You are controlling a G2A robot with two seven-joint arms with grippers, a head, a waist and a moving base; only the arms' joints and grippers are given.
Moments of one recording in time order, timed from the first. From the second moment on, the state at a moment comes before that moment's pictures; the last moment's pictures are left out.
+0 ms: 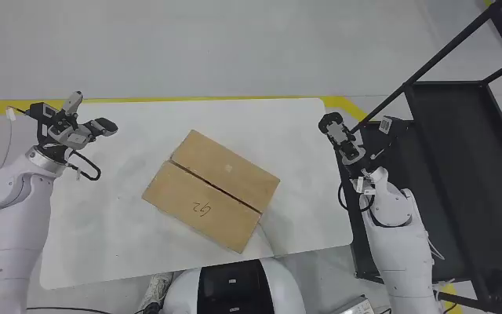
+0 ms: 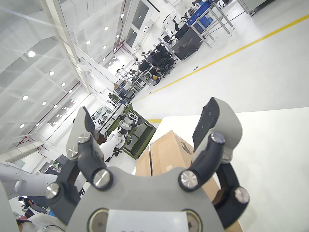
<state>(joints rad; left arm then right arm) 1.01 -0.94 -1.44 -1.13 -0.78 -0.24 -0.94 -1.49 -1.29 1.68 -1.75 -0.06 -0.64 0.43</state>
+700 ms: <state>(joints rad) 1.02 -0.94 -1.43 -1.14 -0.77 -0.24 -0.93 -1.50 -1.28 1.66 -1.75 -0.07 -0.61 0.46</state>
